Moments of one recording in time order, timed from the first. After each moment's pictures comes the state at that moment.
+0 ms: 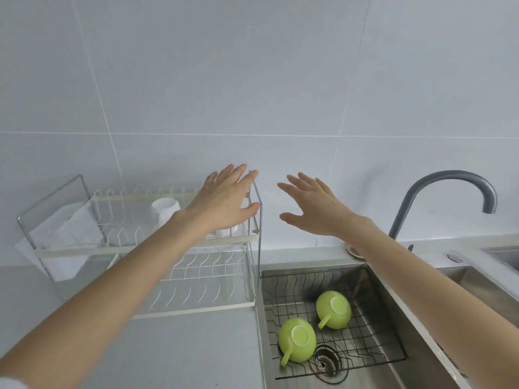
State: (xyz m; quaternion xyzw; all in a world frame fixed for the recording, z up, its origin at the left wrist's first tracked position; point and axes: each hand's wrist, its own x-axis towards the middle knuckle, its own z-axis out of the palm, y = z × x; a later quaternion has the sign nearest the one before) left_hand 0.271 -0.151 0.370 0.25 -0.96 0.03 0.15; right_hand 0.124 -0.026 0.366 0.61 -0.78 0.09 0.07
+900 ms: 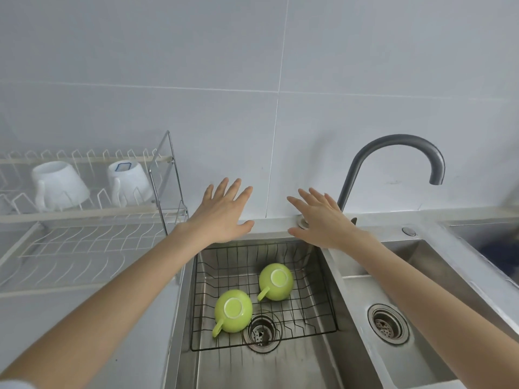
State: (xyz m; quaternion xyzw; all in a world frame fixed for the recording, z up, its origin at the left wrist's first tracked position) left_hand 0.113 -0.055 0.280 0.27 -0.96 0.00 0.02; right_hand -0.047 0.081 0.278 0.57 -0.82 0.04 -0.02
